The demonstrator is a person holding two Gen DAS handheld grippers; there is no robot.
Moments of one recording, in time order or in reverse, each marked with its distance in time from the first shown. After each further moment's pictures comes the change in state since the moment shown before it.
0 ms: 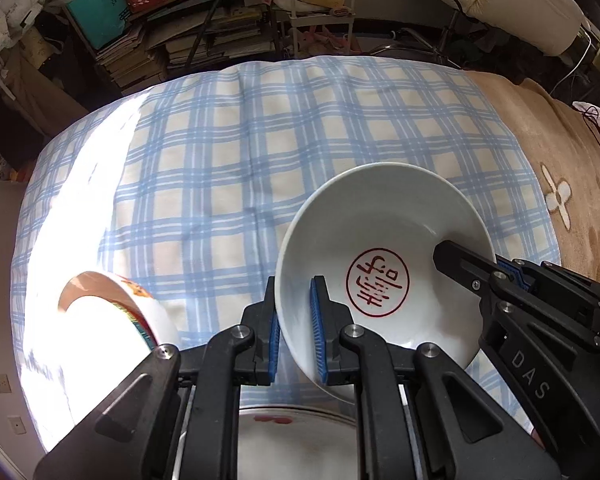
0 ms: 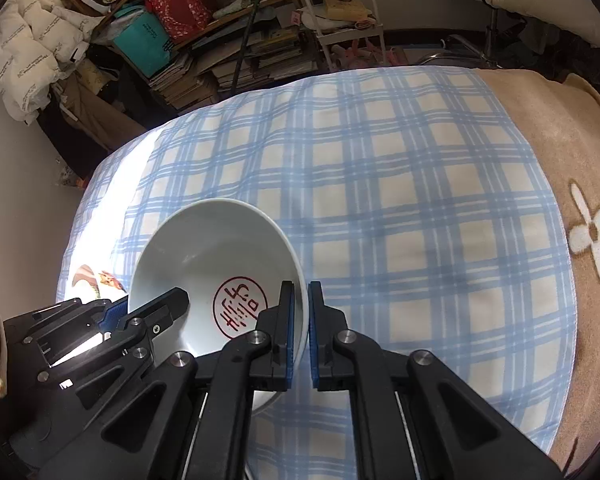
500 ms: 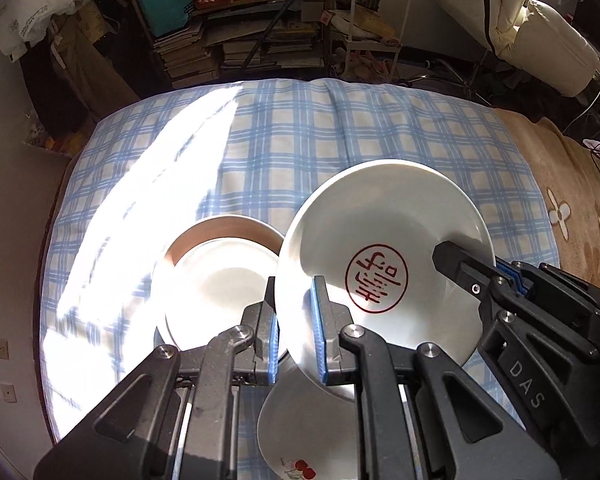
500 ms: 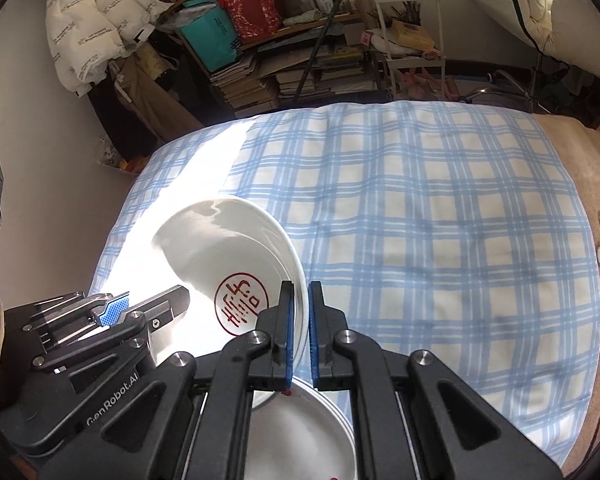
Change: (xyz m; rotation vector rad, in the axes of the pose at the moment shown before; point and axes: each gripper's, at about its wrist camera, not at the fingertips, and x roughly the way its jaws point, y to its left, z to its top) left arm -0.067 0.091 -0.045 -0.119 -0.055 0.026; right arm -0.031 0.102 -0.026 -0.162 -0.069 0.064
